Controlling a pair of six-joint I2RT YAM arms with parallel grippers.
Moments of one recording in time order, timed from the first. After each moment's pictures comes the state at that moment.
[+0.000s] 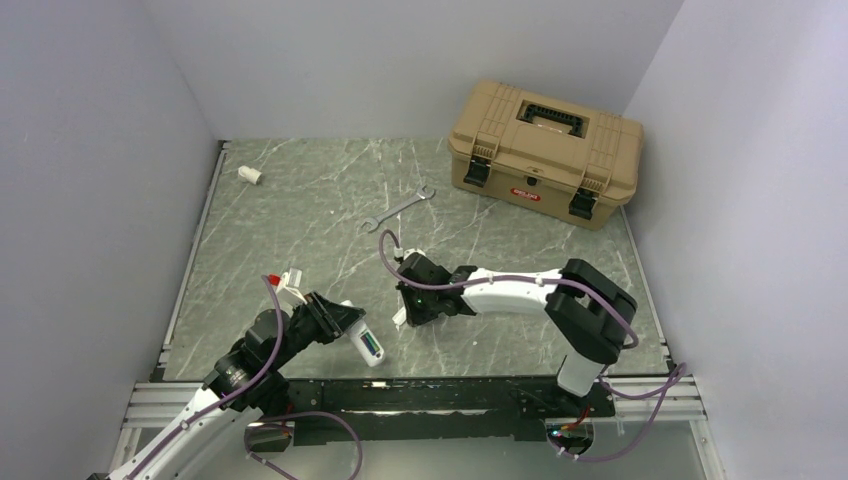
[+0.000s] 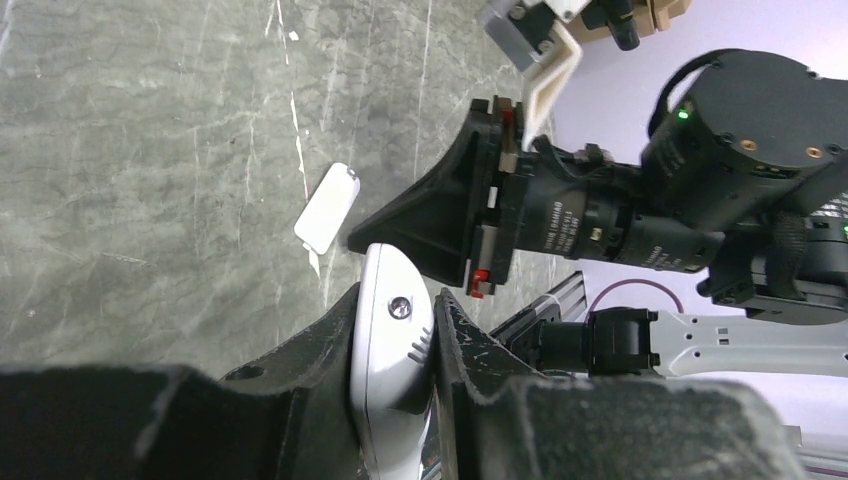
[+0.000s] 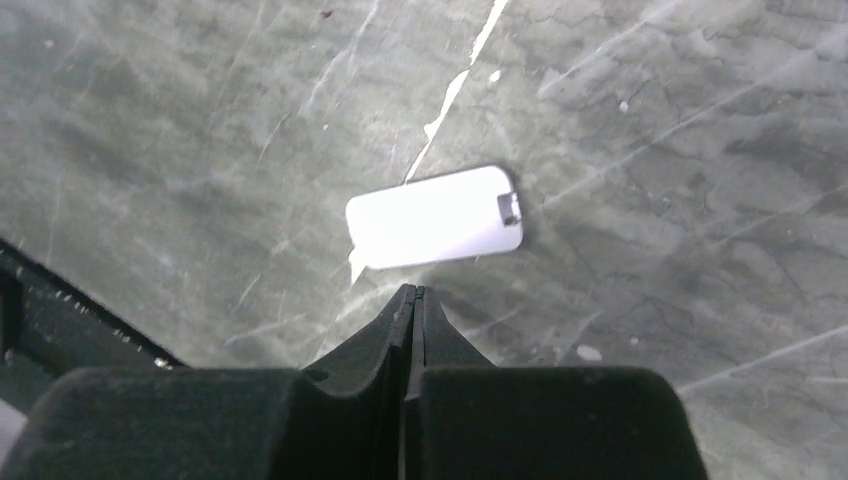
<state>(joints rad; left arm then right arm) -0.69 0.12 0.15 -0.30 0.01 -1.06 1.02 1.72 0.95 -0.24 -0.01 0.58</state>
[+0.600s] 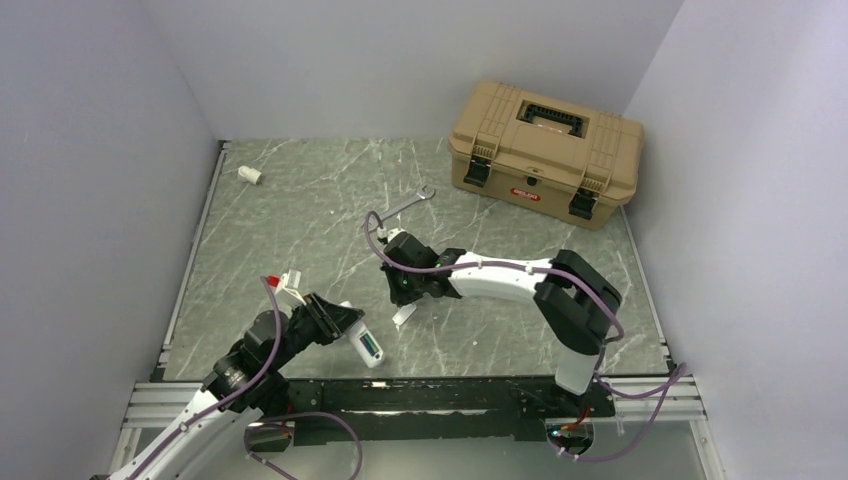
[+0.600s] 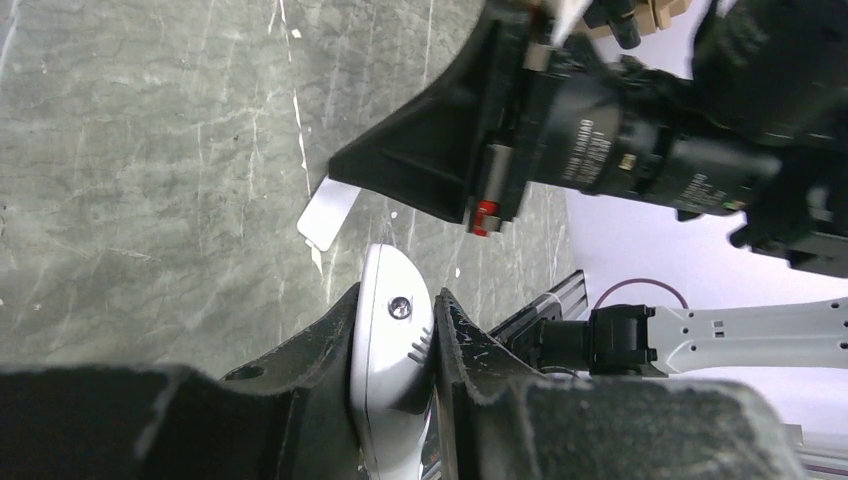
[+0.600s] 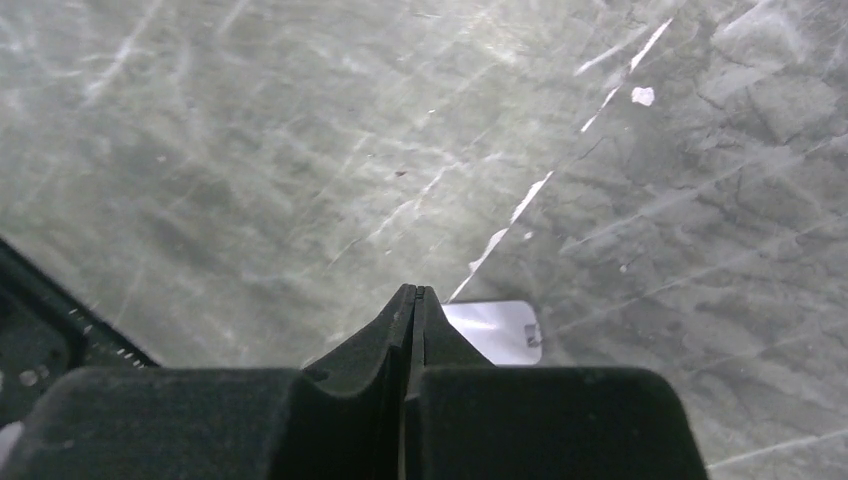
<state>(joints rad) -0.69 0.10 0.15 -0.32 0.01 -1.06 0.99 1.76 1.12 -0.25 -0.02 0.49</state>
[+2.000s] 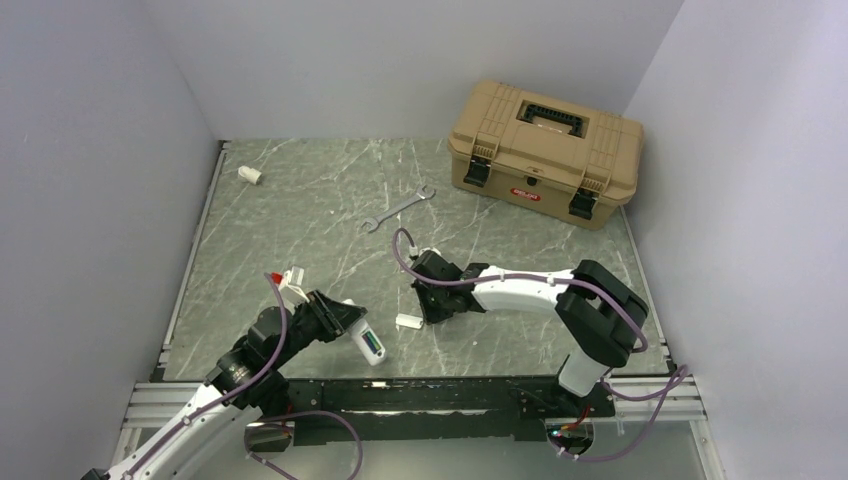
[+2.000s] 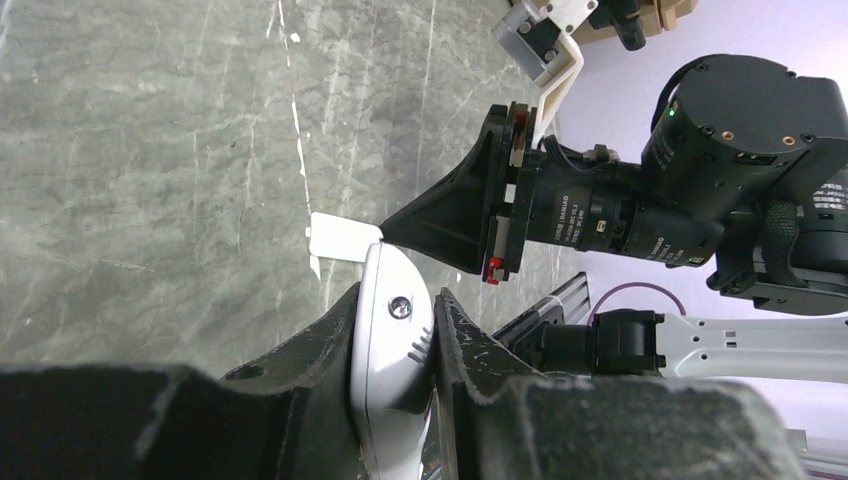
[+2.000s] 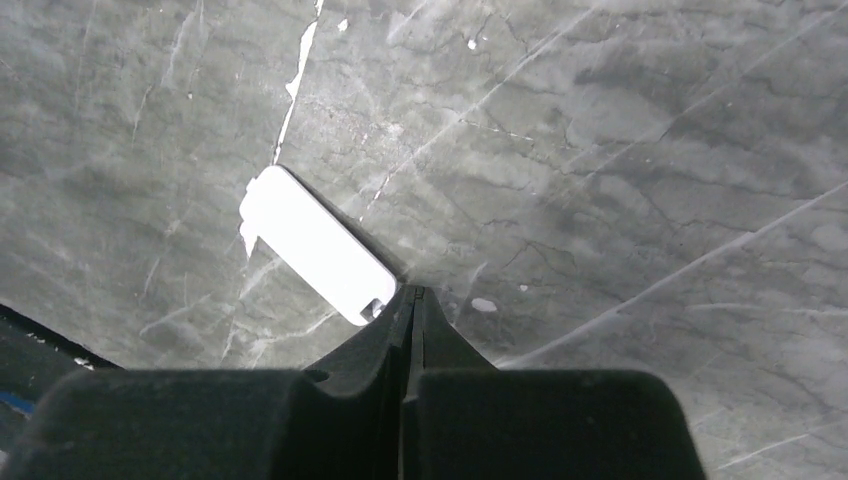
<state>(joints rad) -0.69 0.16 0.15 -0.26 0.01 -1.06 0.96 1.66 0.90 -0.32 0.02 0.56</state>
